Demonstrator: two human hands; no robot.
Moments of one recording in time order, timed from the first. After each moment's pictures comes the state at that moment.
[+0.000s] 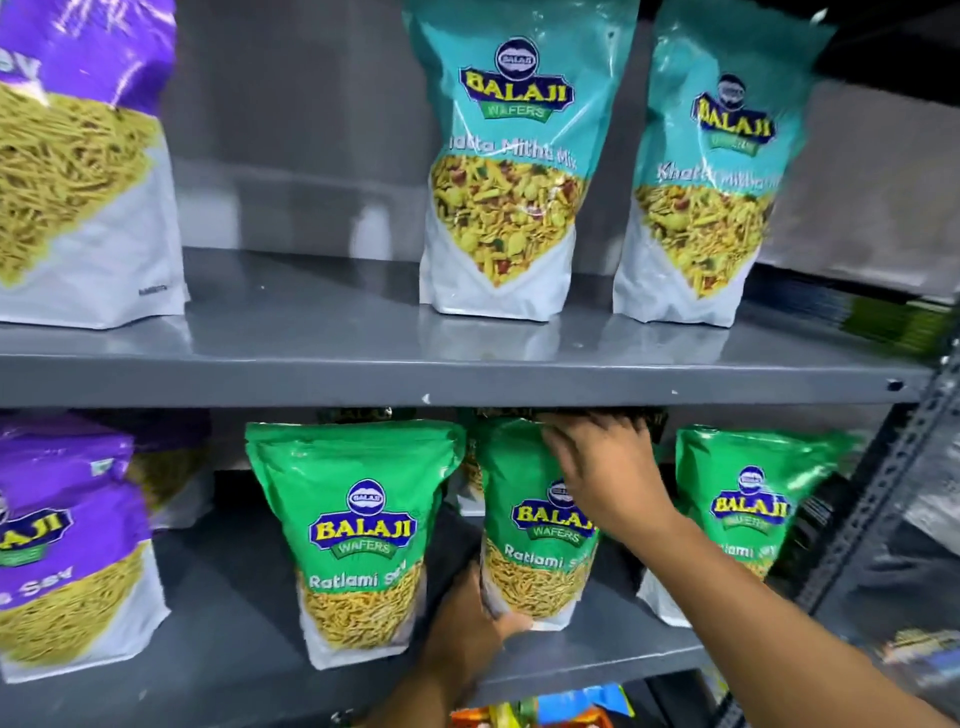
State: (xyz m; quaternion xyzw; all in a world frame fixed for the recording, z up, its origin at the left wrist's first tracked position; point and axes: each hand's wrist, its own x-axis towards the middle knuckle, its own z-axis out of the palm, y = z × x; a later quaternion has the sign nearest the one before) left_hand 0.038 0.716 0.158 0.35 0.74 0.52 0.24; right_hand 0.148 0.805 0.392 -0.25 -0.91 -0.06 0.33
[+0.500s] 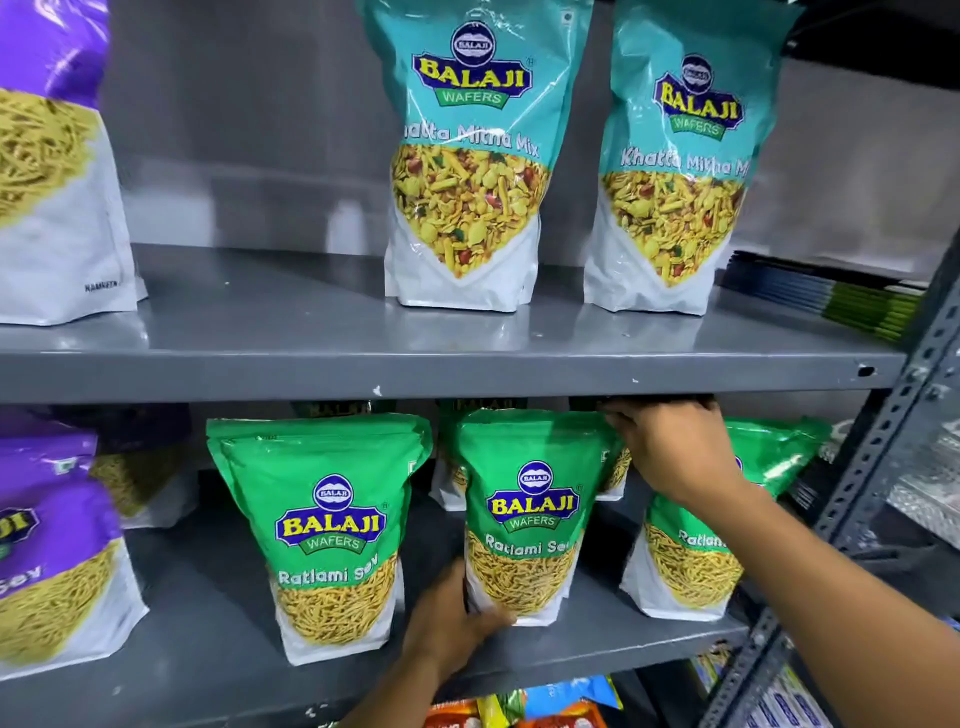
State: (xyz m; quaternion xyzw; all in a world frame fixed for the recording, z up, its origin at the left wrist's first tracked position) left_hand 0.043 0.714 0.165 0.34 0.79 0.46 0.22; right_hand 0.197 0.880 0.406 -0.31 -0.90 -0.13 0.27
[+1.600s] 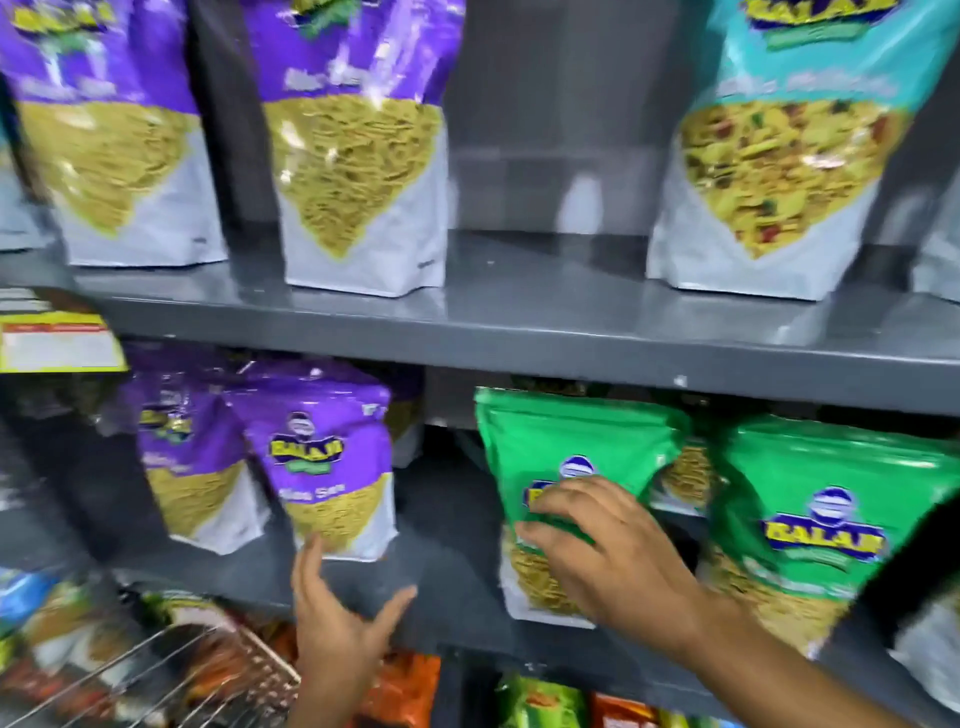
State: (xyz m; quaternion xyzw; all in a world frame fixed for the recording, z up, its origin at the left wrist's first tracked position) left_hand -0.046 0.435 0.173 0.10 0.80 0.56 -0.18; right_hand 0.067 0.682 0.314 0.23 -0.89 0.02 0.39
